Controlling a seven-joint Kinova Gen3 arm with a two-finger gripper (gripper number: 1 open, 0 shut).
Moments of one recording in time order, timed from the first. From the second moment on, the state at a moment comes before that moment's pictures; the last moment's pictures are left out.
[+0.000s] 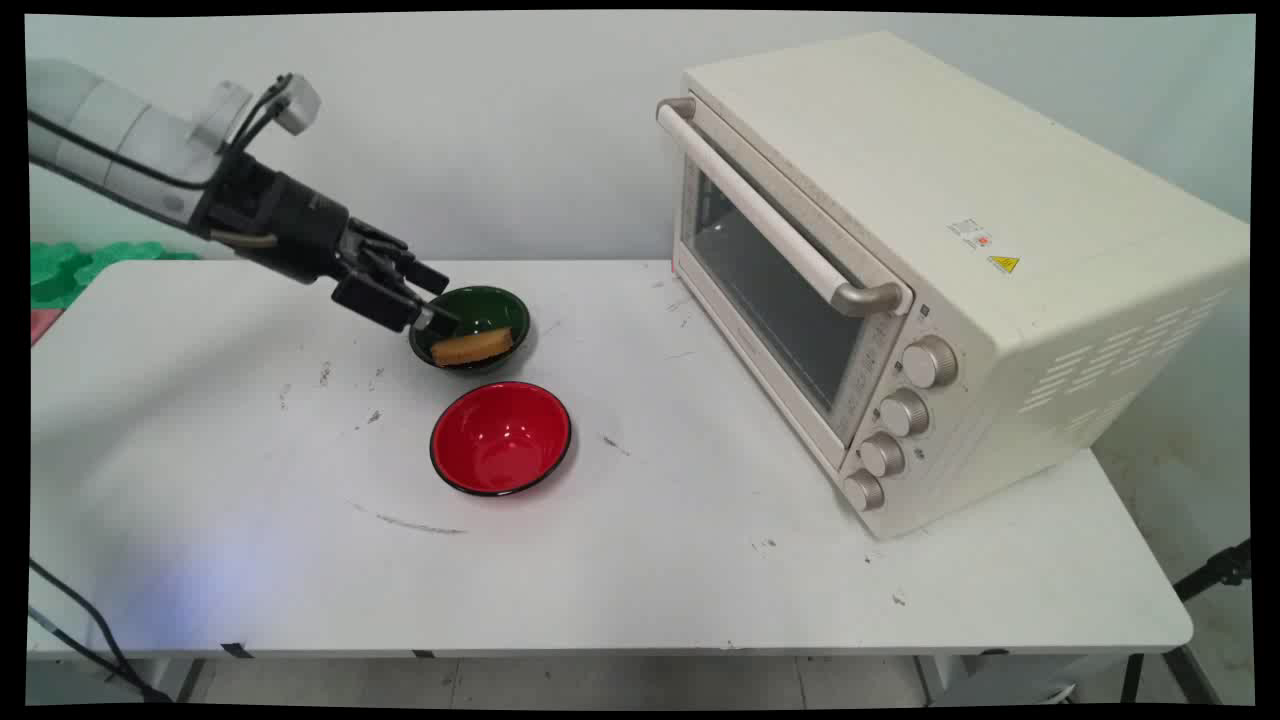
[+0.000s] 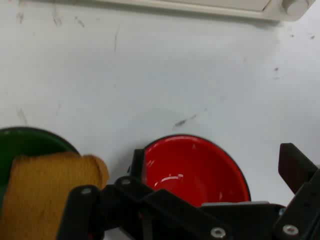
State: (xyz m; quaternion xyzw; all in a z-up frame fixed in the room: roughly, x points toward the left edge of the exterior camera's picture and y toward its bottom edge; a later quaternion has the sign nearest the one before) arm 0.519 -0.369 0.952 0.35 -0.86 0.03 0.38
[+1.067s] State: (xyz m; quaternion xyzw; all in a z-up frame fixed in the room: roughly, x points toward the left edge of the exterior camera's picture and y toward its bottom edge) arm 0.409 -0.458 1.075 0.33 -0.87 0.10 0.36
